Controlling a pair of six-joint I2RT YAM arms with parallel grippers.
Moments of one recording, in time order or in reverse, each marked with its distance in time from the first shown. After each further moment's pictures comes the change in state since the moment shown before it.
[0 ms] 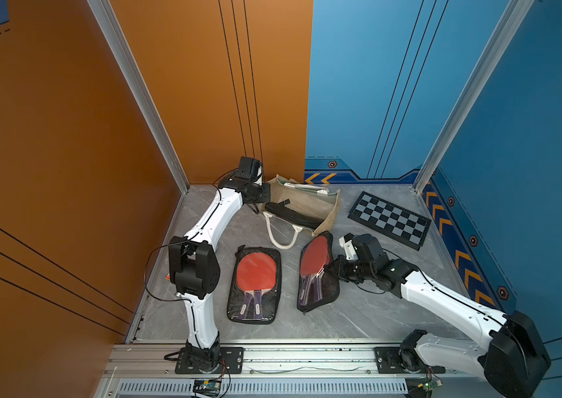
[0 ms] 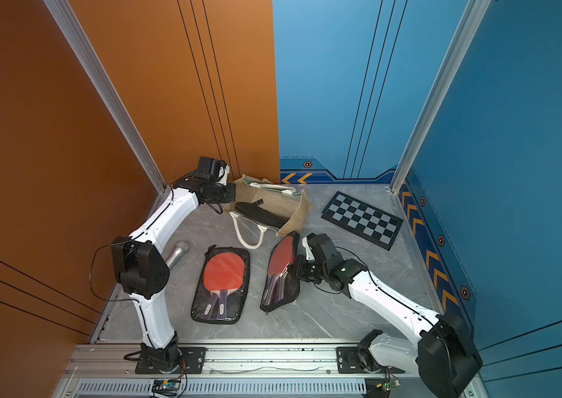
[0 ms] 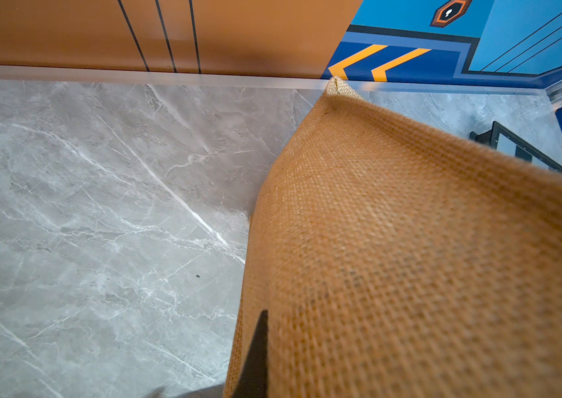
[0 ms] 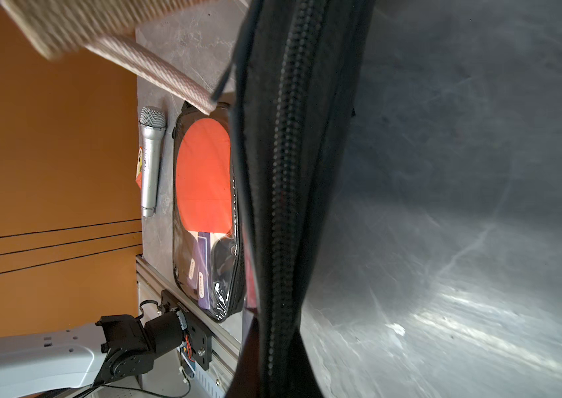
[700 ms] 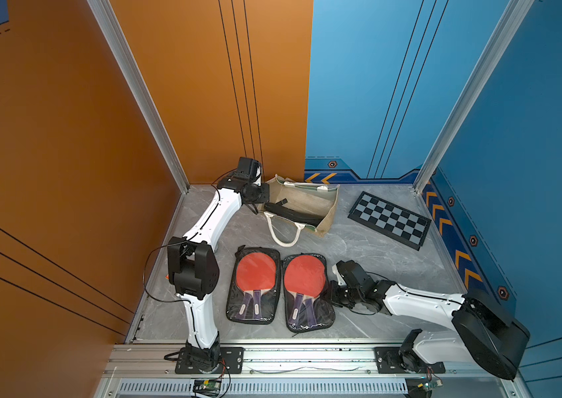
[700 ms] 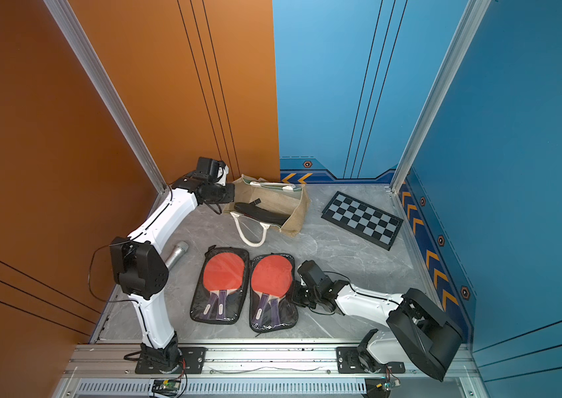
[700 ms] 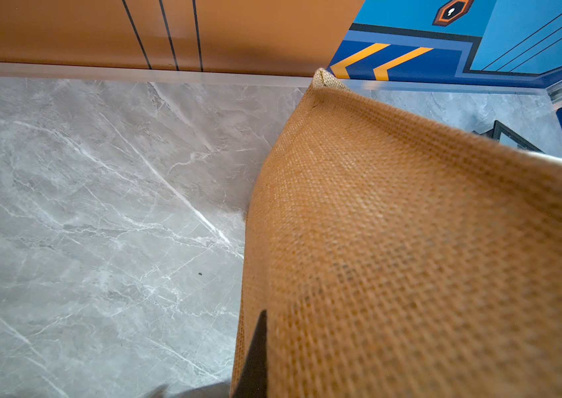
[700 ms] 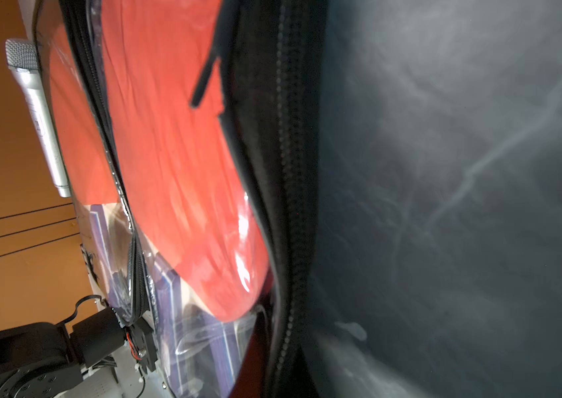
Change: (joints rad) left arm 0.011 -0.009 -0.014 0.002 0.007 0.003; right arm 0.142 0.128 -0.274 0.274 0.062 0.151
